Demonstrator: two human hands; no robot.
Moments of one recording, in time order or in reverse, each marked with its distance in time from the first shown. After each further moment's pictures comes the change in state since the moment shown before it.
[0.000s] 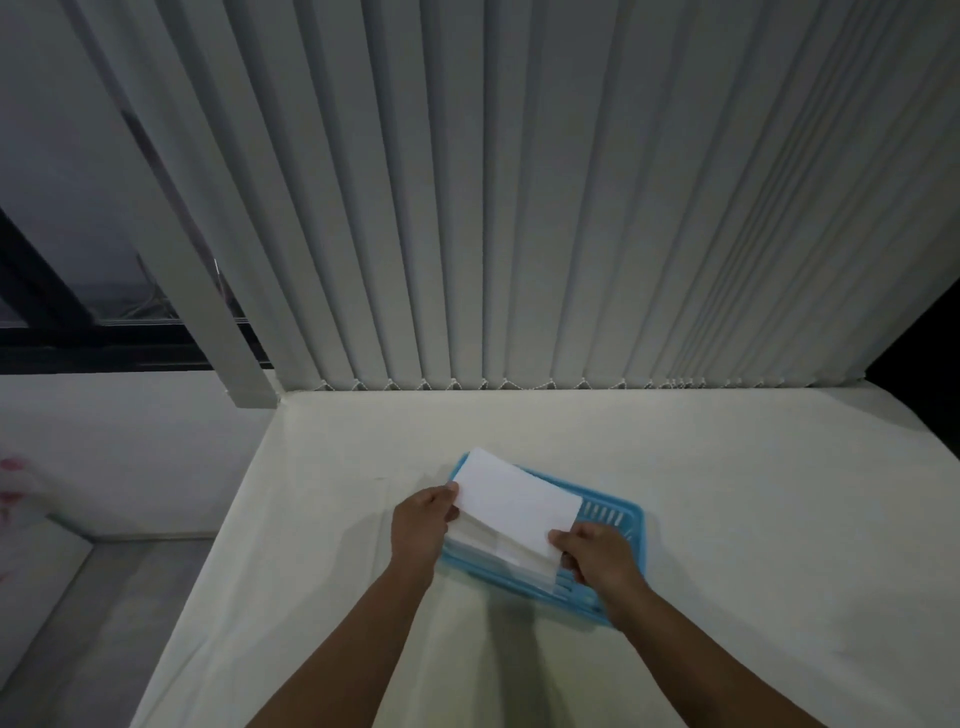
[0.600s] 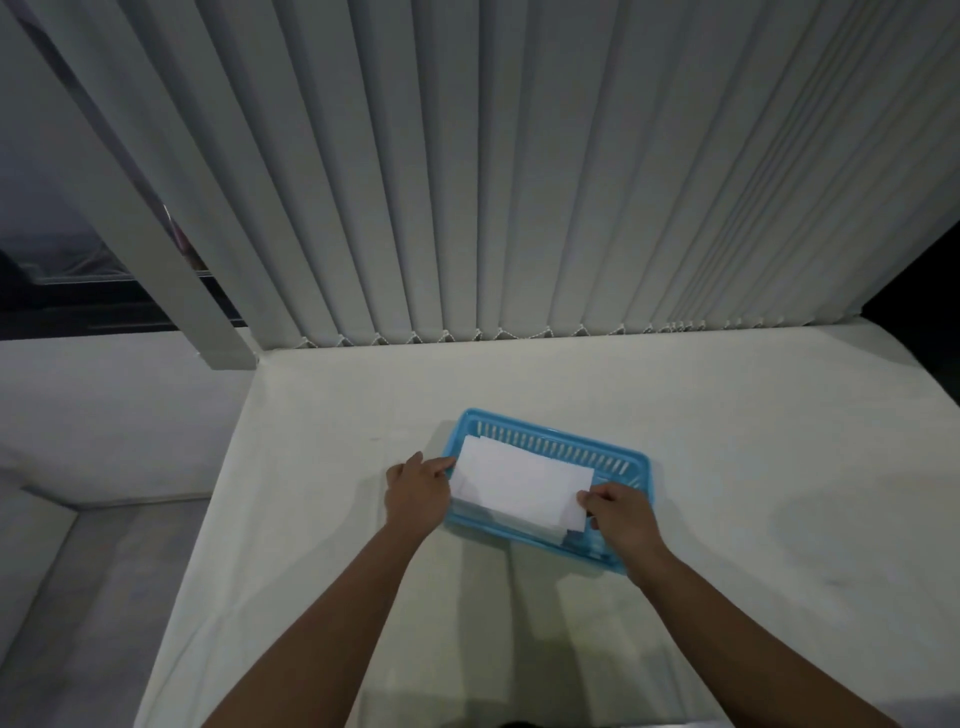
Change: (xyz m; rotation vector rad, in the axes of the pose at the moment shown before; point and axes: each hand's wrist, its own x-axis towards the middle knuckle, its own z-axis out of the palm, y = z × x) left_hand 0.055 -0.040 -0.014 0.923 -0.139 0.209; right_hand 0.008 0.015 -0.001 -0.133 0.166 -0.006
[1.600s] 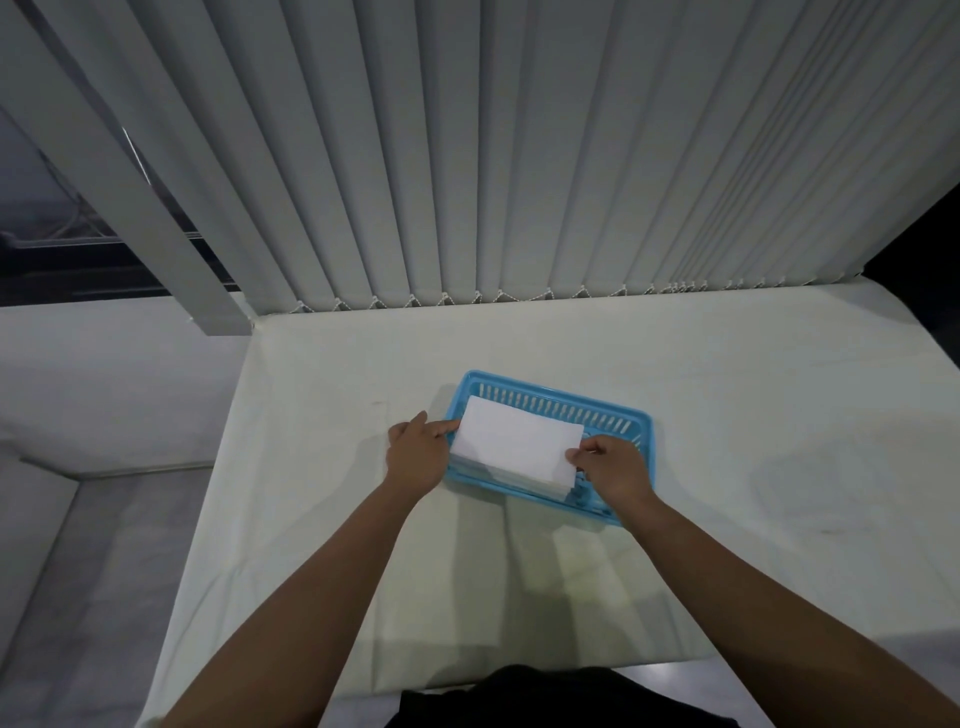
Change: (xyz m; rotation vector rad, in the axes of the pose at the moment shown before) left_hand 0.001 -0.007 -0.007 -0.017 -0.037 0.090; right_hand 0.007 -0.002 0.012 -0.073 -0.011 -0.031
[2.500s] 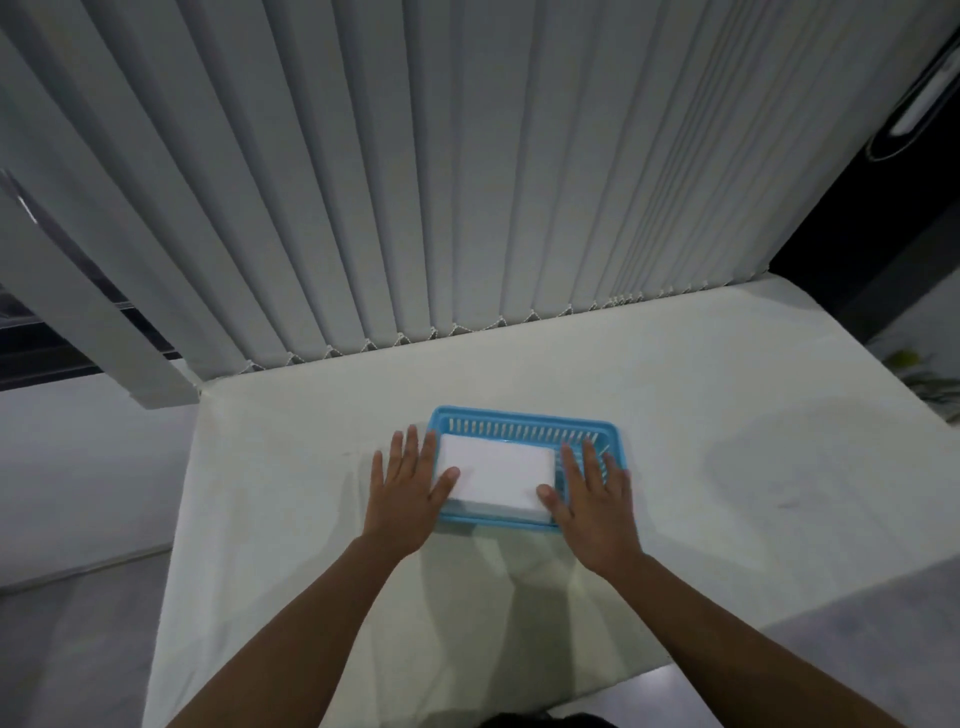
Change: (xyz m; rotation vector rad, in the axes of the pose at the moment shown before) left_hand 0.004 -0.012 0.004 0.404 -0.025 0.398; right_hand -0.024 0.038 0.016 -0.767 0.167 -0.278
